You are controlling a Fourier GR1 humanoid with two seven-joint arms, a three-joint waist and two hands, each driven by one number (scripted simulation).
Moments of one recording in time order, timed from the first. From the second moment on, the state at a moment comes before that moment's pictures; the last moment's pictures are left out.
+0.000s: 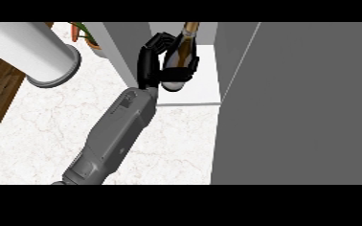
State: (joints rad) left arm -0.83 0.00 -0.23 -0.71 0.42 0.49 -0.49; right arm -0.07 -0.04 0.04 -2.47 -0.12 0.15 0.64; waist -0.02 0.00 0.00
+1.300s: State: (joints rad) left arm -1.11 0.00 0.00 -0.26 0.50 0.43 -0.71; right arm -0.07 -0.02 0.08 -2.46 -0.12 0.16 0.63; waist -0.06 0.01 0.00
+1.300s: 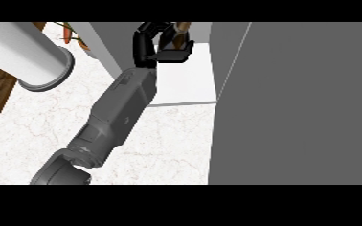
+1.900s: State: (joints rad) left arm -1.14 0.00 0.04 -0.18 0.51 0.40 -0.76; right arm -0.06 -0.01 0.09 -2.45 -0.11 0.17 0.60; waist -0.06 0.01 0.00
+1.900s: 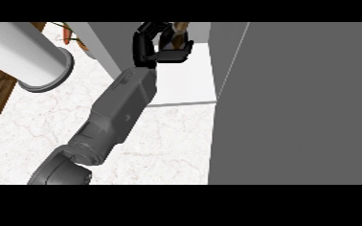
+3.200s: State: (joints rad) left arm -1.11 0.00 0.05 -0.10 0.44 0.50 -0.82; right arm -0.07 -0.01 0.11 -2.44 -0.12 0.17 0.58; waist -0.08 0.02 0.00
